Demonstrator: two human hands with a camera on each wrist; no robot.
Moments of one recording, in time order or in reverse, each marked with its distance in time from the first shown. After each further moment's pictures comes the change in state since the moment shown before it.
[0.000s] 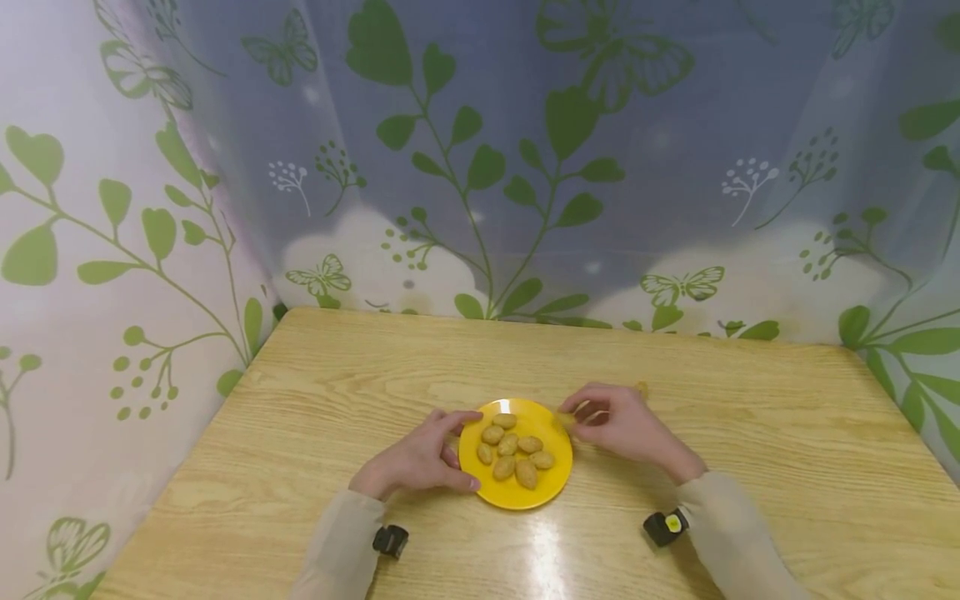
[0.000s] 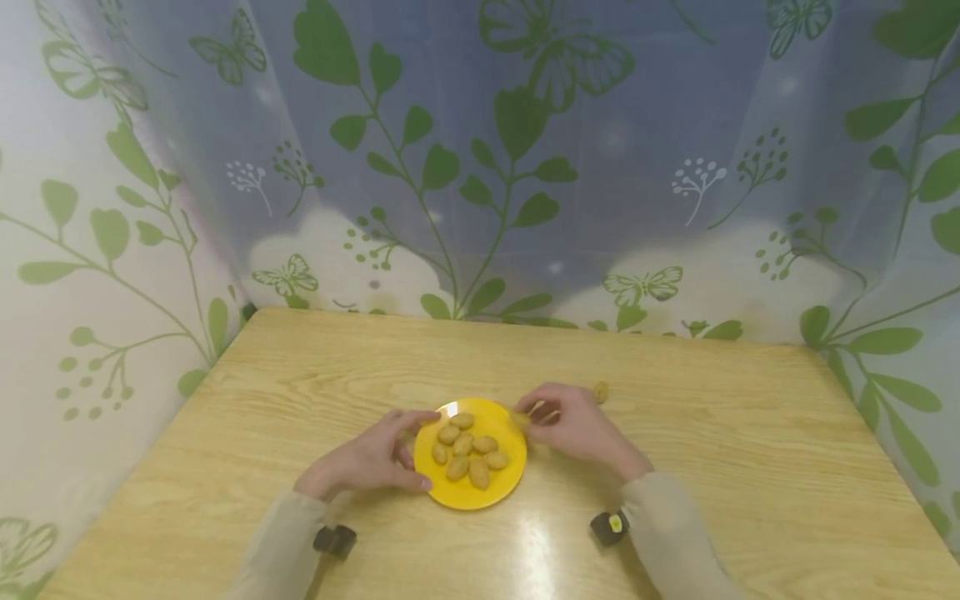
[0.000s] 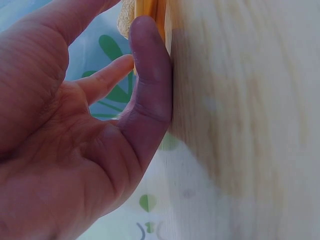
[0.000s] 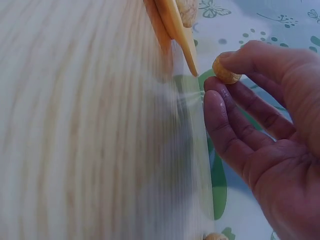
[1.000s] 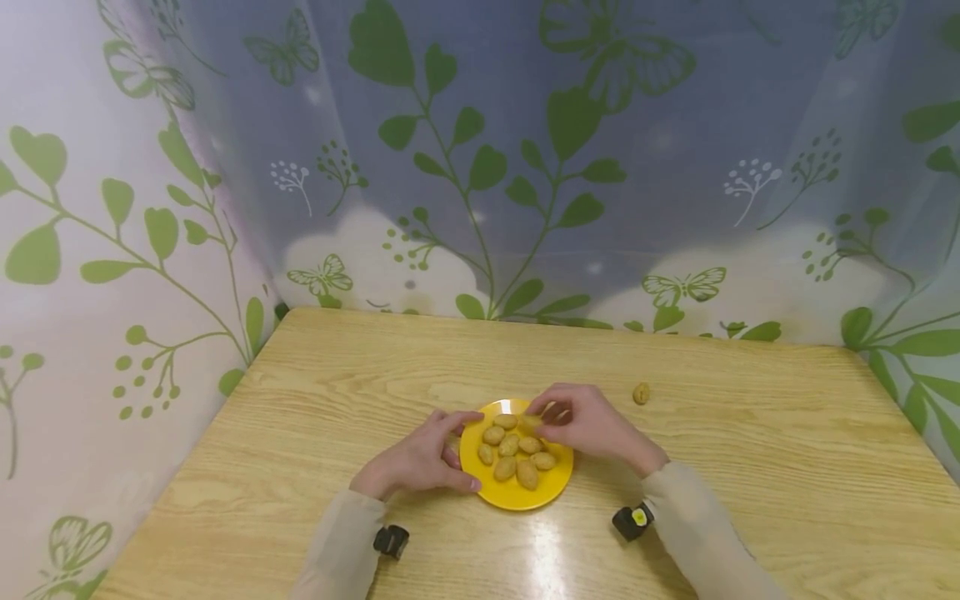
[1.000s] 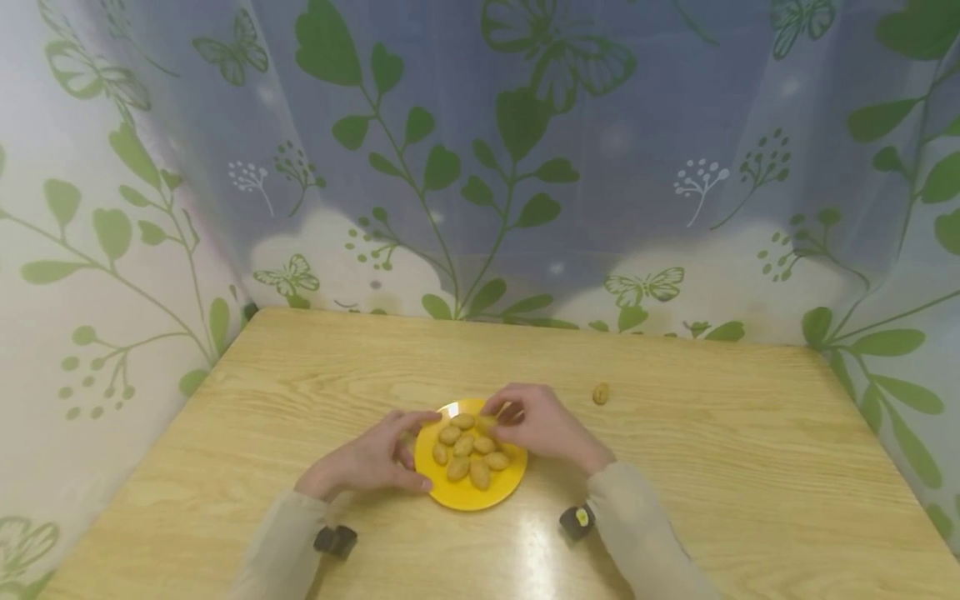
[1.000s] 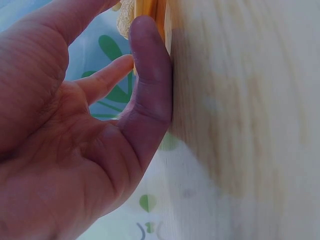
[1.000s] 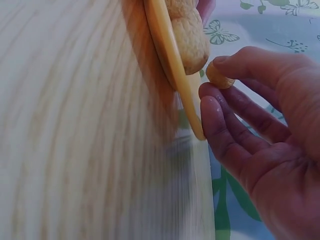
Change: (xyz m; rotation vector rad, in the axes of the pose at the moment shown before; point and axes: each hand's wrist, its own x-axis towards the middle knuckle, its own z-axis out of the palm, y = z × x) left_hand -0.001 -0.001 -0.001 -0.009 -0.005 0.008; right_hand 0.028 -0.017 0.027 -0.021 -0.097 -0.045
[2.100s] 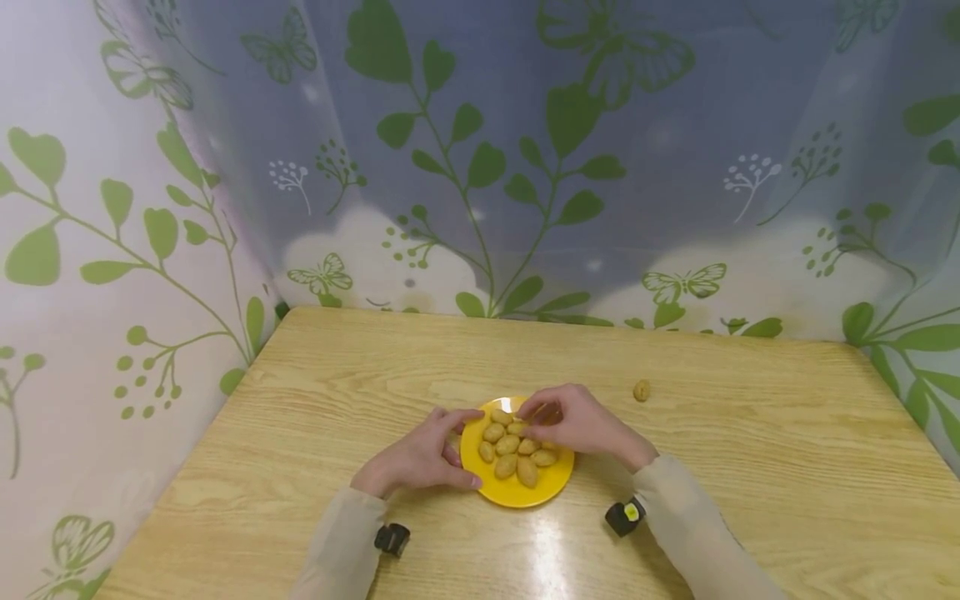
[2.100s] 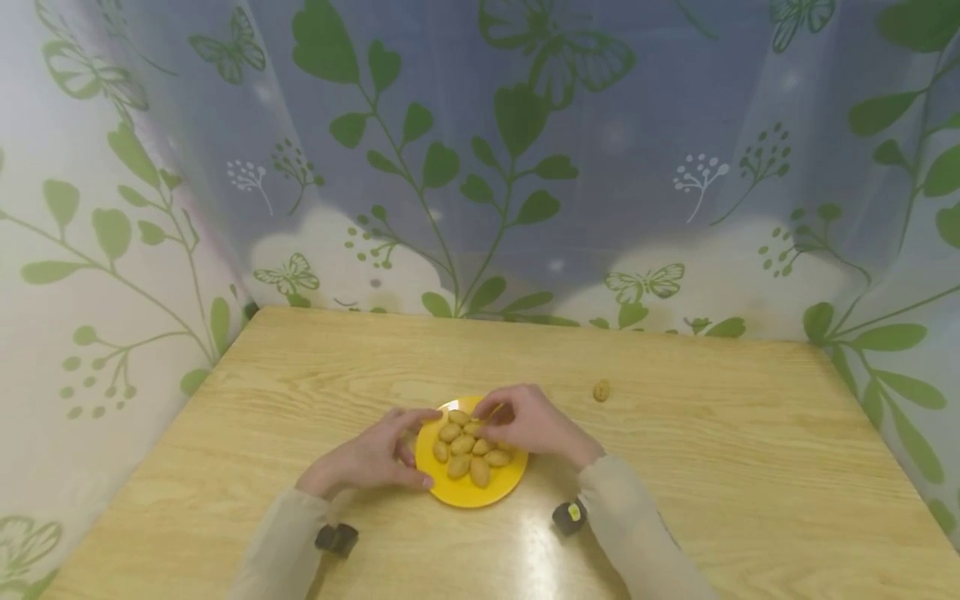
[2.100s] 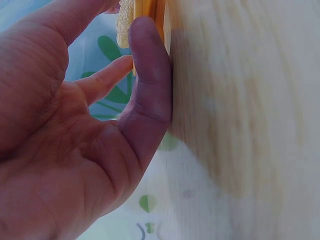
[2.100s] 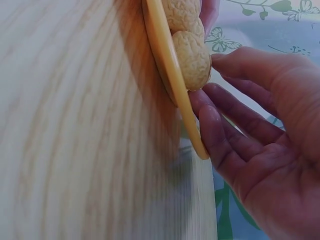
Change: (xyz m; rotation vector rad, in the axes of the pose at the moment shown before) left_hand 0.001 0.000 0.000 0.003 0.001 0.006; right_hand 0.009 -0.006 0.006 -0.020 -0.089 0.036
